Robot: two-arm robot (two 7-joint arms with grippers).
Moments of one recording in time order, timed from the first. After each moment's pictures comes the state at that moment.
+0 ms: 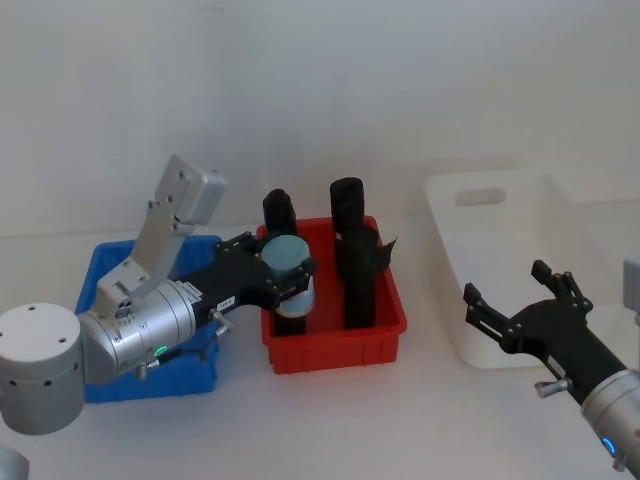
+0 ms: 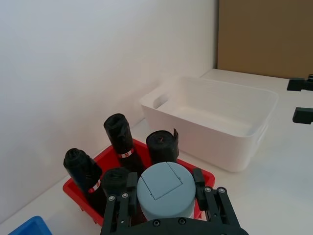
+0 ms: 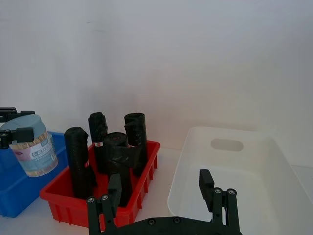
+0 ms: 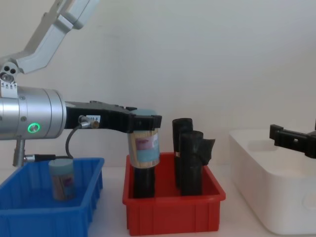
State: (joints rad) left arm -0.43 0.37 0.33 -1.50 -0.28 0.30 -0.51; right arm -0.01 0.34 -0.23 -1.77 0.29 0.03 0.07
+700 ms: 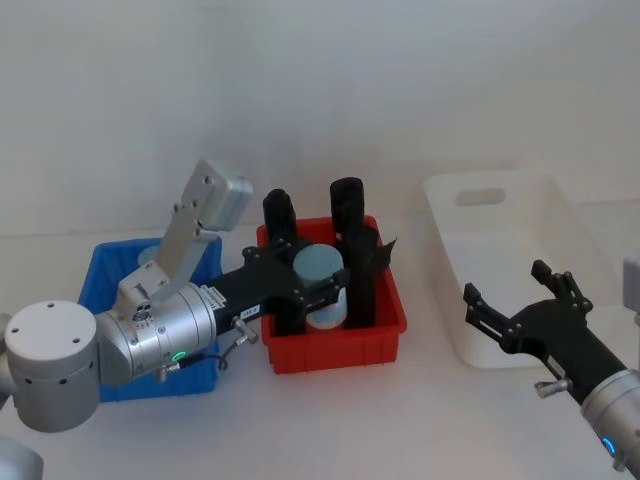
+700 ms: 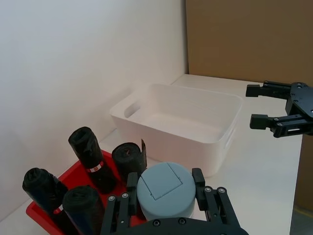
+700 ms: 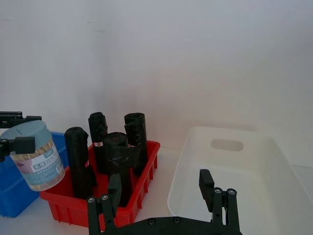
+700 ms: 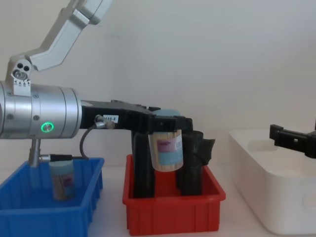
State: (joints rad) left arm -0.44 0.36 0.36 -1.50 -0.28 0.29 -0.61; right arm -0.01 0.34 -0.23 -1.77 0.29 0.03 0.07
